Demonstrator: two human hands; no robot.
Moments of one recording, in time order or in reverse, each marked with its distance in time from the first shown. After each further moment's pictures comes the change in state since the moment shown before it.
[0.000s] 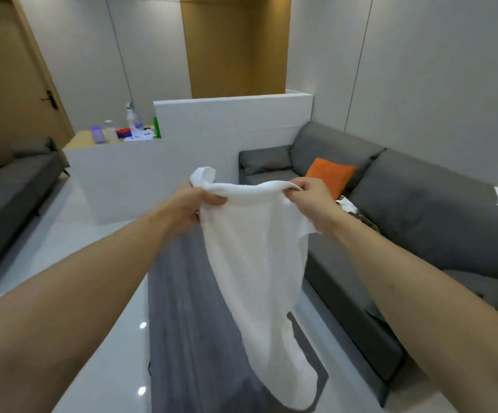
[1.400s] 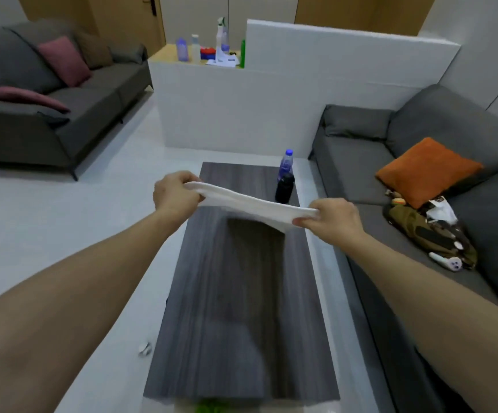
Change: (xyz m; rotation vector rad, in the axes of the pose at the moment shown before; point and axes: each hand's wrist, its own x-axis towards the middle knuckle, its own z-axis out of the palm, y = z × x) left_hand 0.066 -0.136 -0.089 0.577 0.767 -0.030; right_hand 0.115 0.135 0.114 -0.890 -0.427 -0.330
